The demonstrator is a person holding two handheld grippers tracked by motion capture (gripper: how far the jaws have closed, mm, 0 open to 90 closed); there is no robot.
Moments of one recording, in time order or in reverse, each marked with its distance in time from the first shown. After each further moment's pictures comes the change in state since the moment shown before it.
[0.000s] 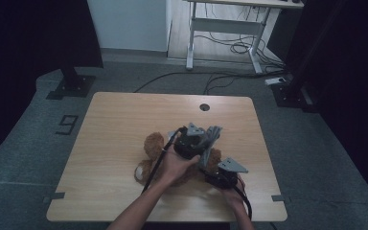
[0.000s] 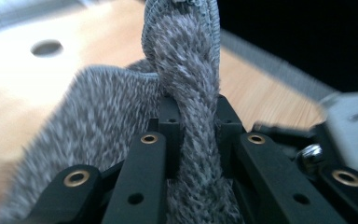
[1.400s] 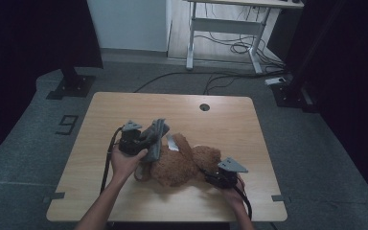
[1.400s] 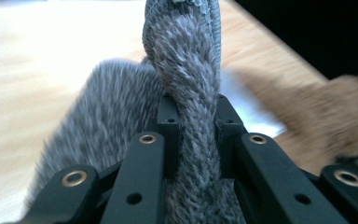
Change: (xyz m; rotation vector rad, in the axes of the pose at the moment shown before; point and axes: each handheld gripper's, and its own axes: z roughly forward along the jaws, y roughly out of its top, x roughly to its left) left arm 0.106 -0.062 -0.105 -0.113 0.113 -0.239; right arm -0.001 -0.001 0.002 -0.007 0.004 -0.002
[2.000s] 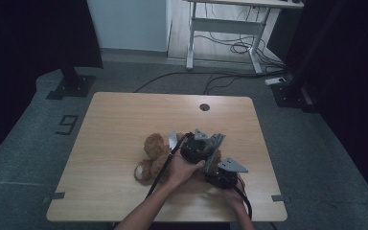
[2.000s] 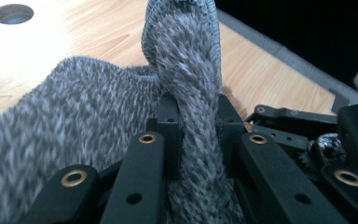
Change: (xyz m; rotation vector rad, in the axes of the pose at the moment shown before) left arm -0.128 0.006 0.115 0.132 -0.147 0.185; right arm 0.000 -0.001 0.000 0.008 -0.003 -0.003
